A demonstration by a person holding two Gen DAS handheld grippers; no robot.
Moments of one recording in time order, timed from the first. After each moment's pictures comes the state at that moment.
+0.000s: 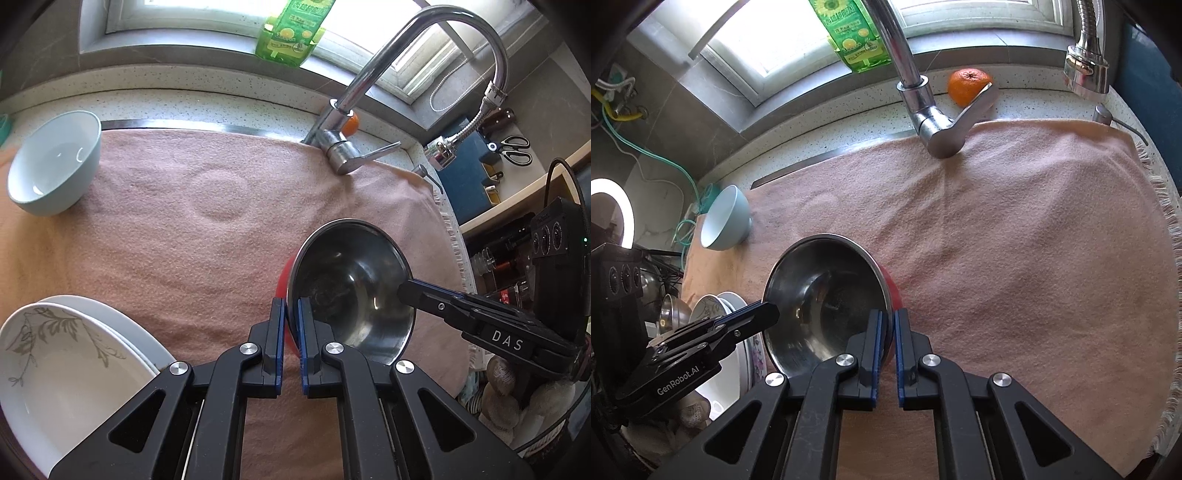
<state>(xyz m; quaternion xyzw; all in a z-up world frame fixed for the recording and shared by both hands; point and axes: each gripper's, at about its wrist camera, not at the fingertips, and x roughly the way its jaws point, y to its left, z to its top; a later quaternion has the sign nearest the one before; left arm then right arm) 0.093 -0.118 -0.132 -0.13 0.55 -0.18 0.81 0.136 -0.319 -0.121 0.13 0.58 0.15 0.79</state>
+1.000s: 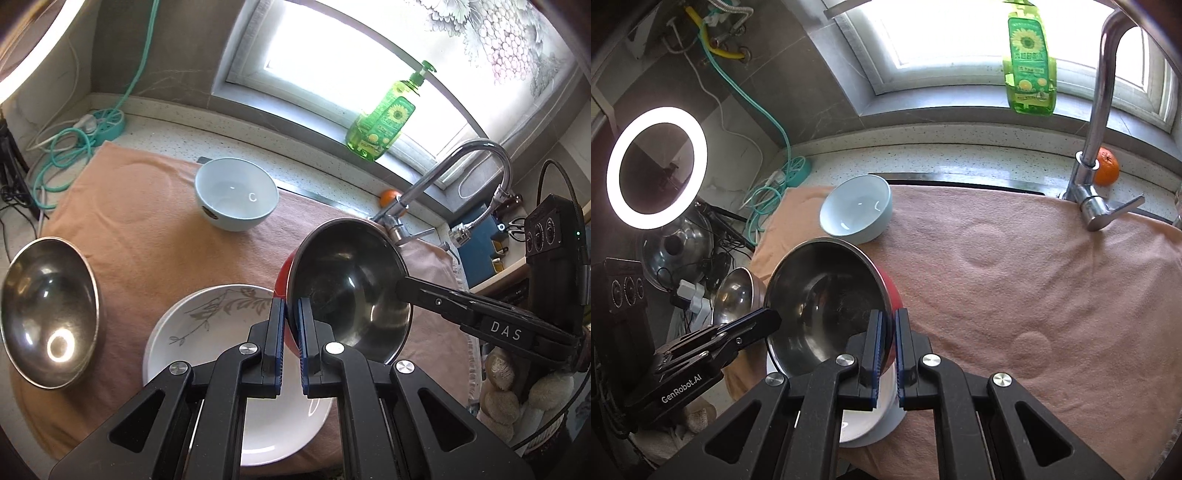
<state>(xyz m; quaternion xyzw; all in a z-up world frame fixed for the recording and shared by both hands) 0.026 0.031 -0.071 -0.19 0.47 -0.08 0.86 0.119 -0.162 -0.045 0.06 0.54 0.27 0.80</state>
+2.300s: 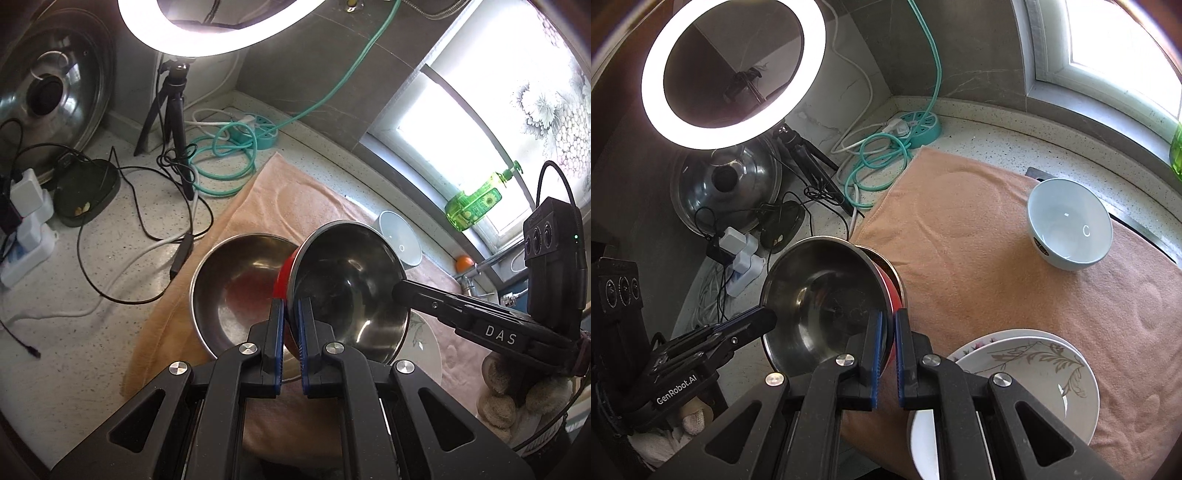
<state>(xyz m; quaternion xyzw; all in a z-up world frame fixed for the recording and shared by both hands) -0.043 0.210 -0.078 -0.26 0.44 0.06 0.86 0.087 0.061 -0.046 -0.02 0.54 0.39 0.75</state>
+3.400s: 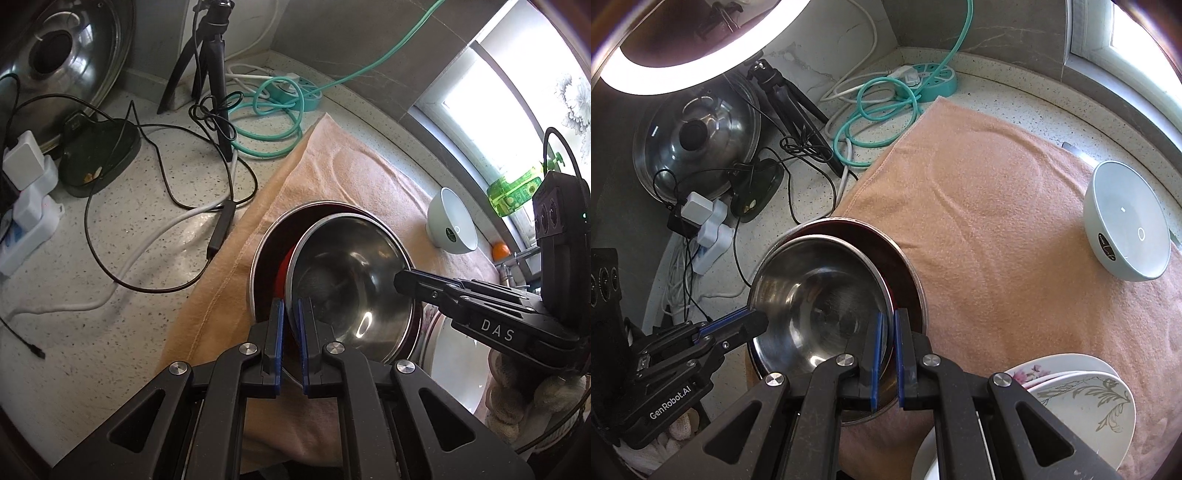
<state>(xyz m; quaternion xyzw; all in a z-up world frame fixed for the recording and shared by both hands) -0.033 0.240 -0.132 -0.26 0.50 0.08 0.82 0.097 0.122 -0.110 -0.09 0.58 0.37 0.72</state>
